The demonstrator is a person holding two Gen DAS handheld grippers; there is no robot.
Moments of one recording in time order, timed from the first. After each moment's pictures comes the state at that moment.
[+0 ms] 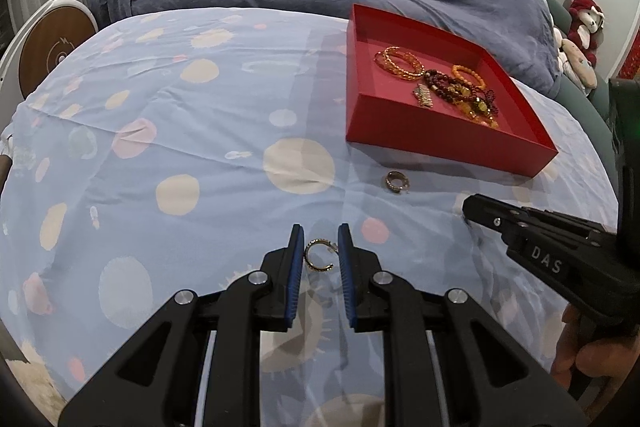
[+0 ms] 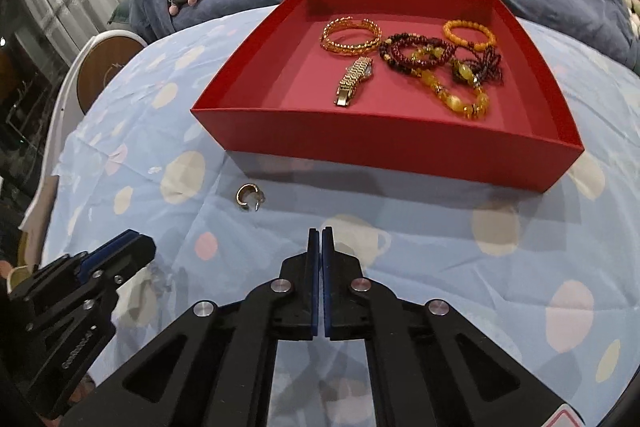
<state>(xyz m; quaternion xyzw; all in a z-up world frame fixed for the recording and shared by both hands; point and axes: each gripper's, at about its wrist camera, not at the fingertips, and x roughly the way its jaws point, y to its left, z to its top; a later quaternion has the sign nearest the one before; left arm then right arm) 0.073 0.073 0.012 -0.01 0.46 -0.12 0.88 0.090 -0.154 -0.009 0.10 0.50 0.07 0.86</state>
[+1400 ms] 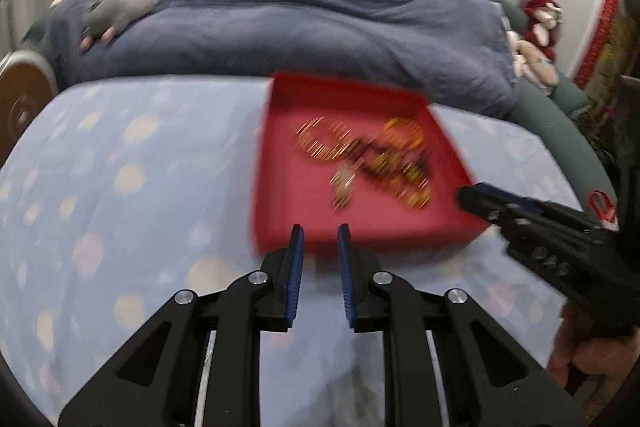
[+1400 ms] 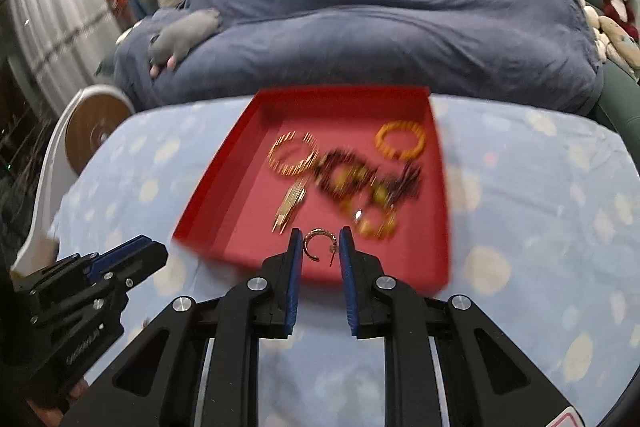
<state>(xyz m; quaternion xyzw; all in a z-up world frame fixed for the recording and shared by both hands) 0.123 0.004 0.082 0.01 0.41 -0.21 0.89 0.116 -0.218 0.073 0.10 0.41 0.01 0.90</state>
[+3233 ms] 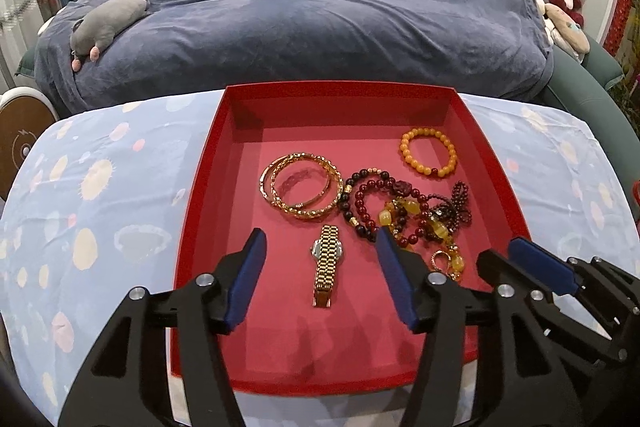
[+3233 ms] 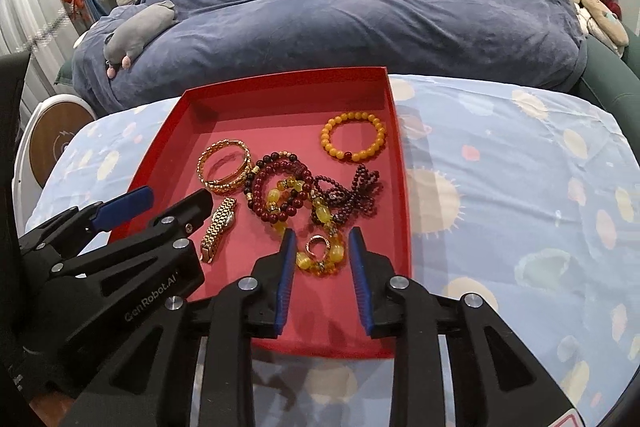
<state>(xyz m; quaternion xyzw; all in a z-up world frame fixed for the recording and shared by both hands) 0.215 -0.082 0.042 0.08 0.44 -0.15 0.88 0.160 -0.249 0.036 0.11 0.45 -0.04 0.88</state>
